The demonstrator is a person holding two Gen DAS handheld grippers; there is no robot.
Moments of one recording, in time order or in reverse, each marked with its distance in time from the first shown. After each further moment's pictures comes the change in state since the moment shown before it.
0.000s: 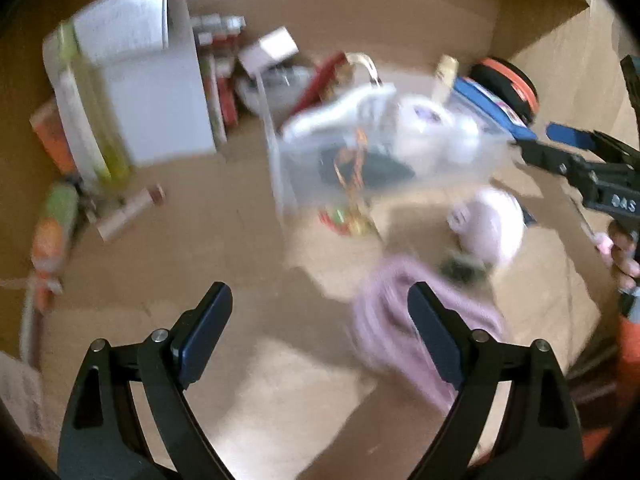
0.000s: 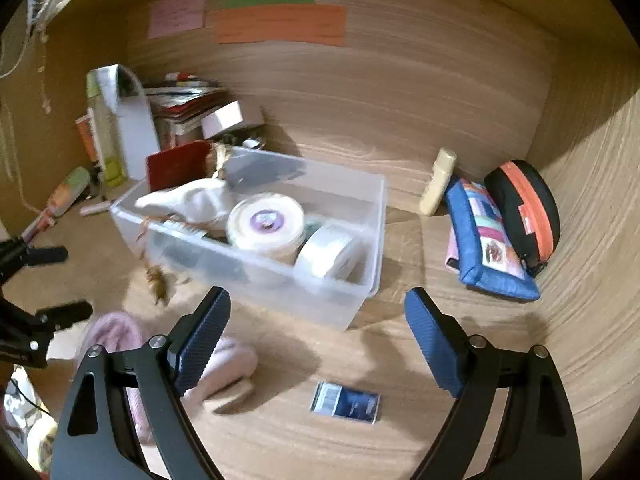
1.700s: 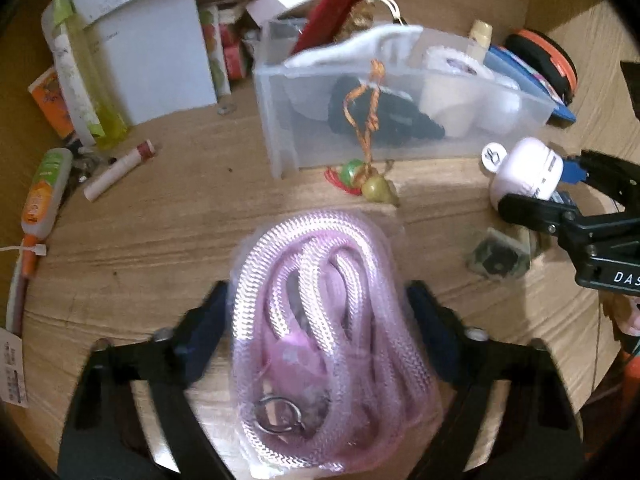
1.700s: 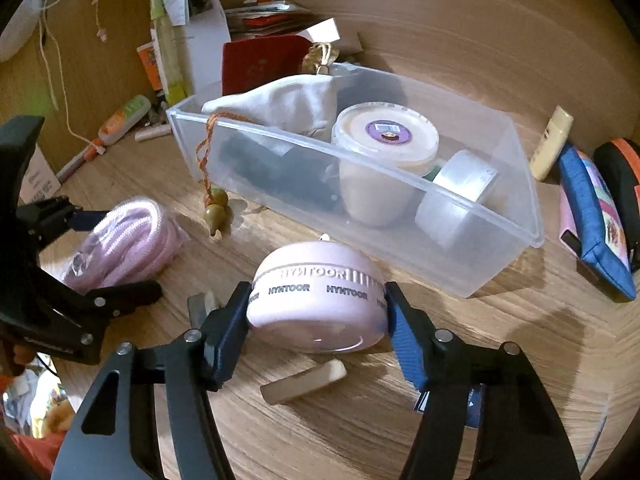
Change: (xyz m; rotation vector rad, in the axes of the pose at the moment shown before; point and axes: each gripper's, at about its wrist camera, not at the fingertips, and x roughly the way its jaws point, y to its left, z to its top) left arm 0.038 -0.016 -0.007 -0.046 0.059 0.126; right arm 0.059 0.037 -0.034 -0.104 0.149 0.266
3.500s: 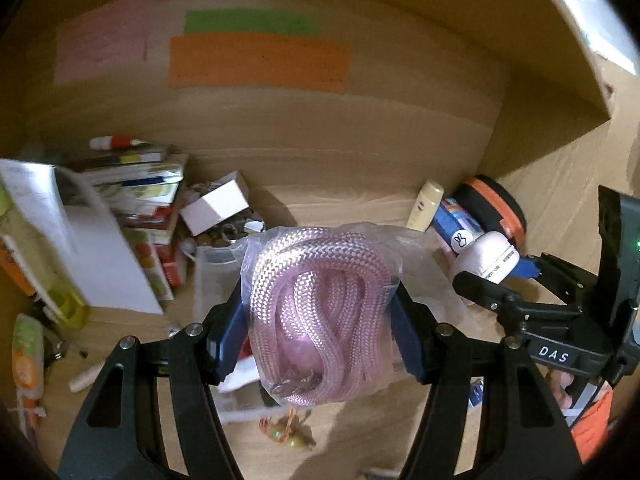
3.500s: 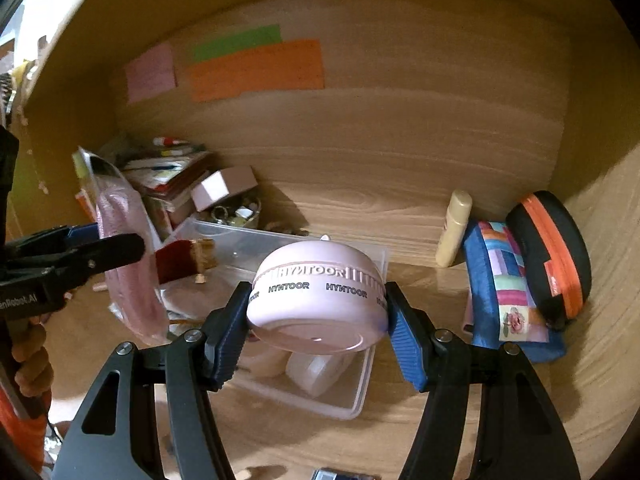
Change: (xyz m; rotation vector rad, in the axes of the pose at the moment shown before) left arm -0.042 -0.024 0.166 -0.019 -0.277 -0.199; right arm -0.056 -0.076 0.083 0.203 -0.241 -0.139
